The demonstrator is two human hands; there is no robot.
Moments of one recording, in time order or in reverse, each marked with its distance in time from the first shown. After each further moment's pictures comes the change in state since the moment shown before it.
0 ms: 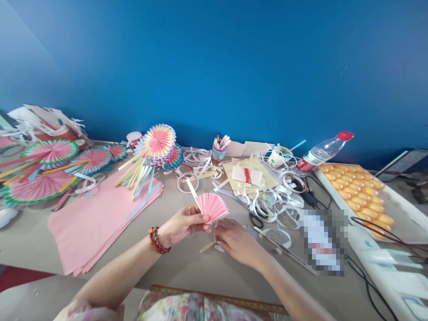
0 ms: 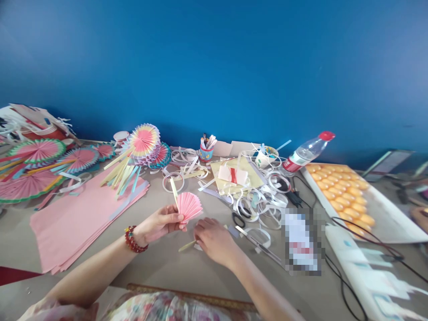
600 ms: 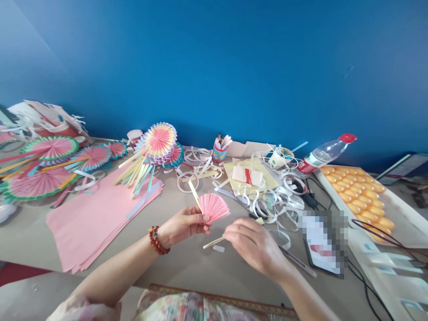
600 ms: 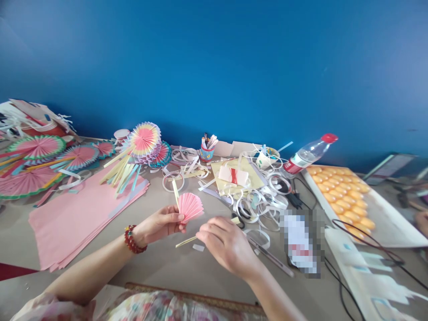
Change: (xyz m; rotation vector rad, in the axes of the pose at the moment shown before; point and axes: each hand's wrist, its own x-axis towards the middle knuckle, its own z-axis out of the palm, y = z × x) left_hand 0.000 -0.002 0.002 -0.085 0.031 -0.080; right_hand -0.026 -0.013 -0.052 -0.030 0.504 -0.295
